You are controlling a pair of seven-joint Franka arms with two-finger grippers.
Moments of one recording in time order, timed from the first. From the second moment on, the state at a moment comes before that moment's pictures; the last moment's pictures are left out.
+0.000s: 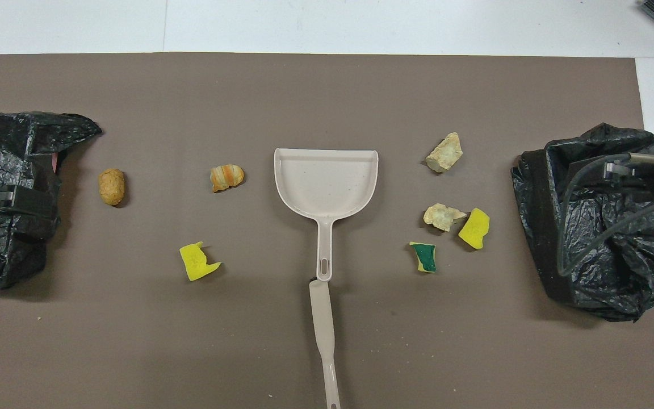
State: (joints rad) left arm 0.00 -0.07 -0.05 -1.69 0.00 1.57 0.04; right arm 0.03 -0.06 0.02 -1.63 -0.02 1.63 0.24
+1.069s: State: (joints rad) left arm 0.00 -0.08 -0.06 -1.64 0.00 1.51 0.04; right arm 0.11 0.01 0.04 -1.63 0.00 1.70 0.30
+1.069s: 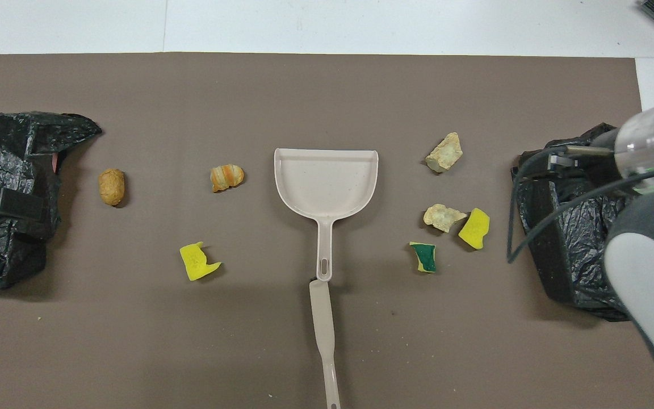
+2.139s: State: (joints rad) left arm 0.01 -0.08 -0.05 -1.76 0.00 1.54 0.11; right arm 0.53 0.34 0.05 -1.67 0.01 2.06 0.76
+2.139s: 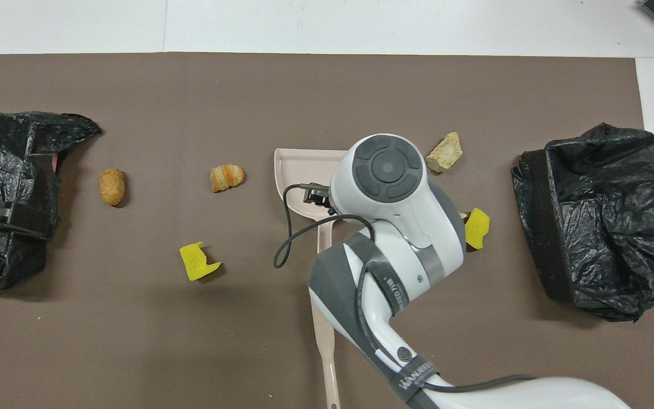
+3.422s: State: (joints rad) left arm -0.16 -0.34 -0.06 -2.43 -0.24 1.98 0.51; right arm 0.60 0.35 0.03 -1.82 -0.01 2.23 0.76
